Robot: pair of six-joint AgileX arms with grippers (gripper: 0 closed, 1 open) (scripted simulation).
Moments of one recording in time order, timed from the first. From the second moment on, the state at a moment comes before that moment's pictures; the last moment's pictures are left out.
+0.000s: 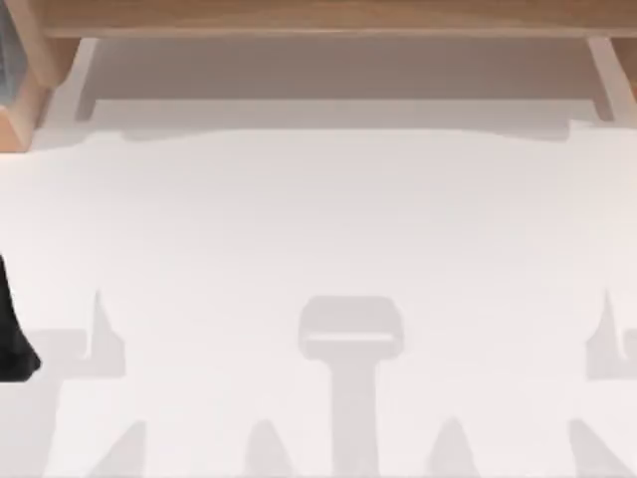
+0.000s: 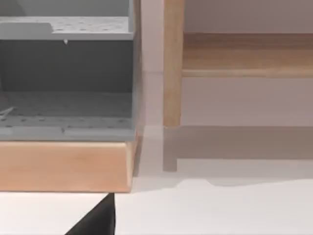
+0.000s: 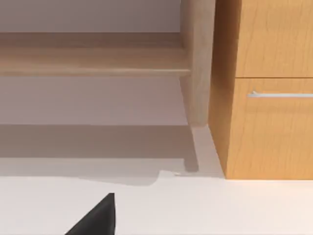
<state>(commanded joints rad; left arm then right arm) 0.00 0.00 0.00 0.00 0.00 0.00 0.00 0.00 0.00 0.00 0.00 0.00</state>
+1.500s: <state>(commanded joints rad) 0.00 0.00 0.00 0.00 0.00 0.00 -0.33 1.64 0.78 0.86 -0.30 -1.11</state>
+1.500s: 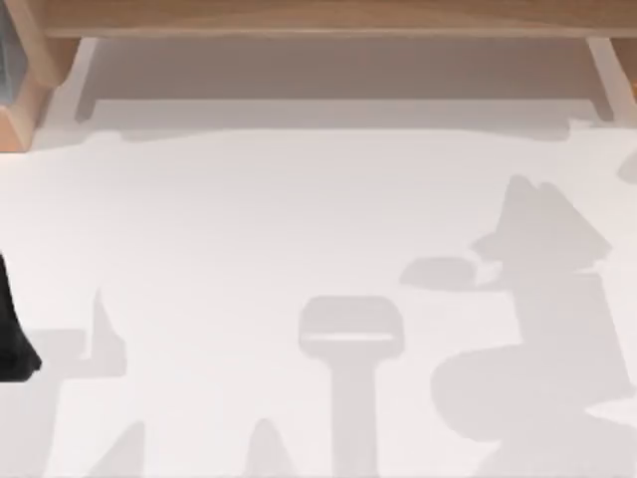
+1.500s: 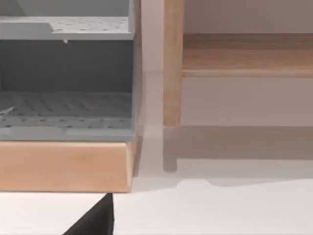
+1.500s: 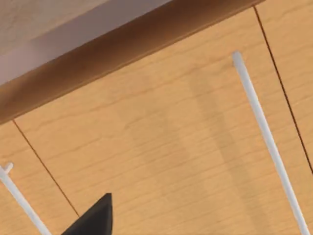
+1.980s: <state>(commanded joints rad) 0.00 0.00 0.00 0.00 0.00 0.00 -0.43 2.17 1.03 1.14 -0.40 -1.47</state>
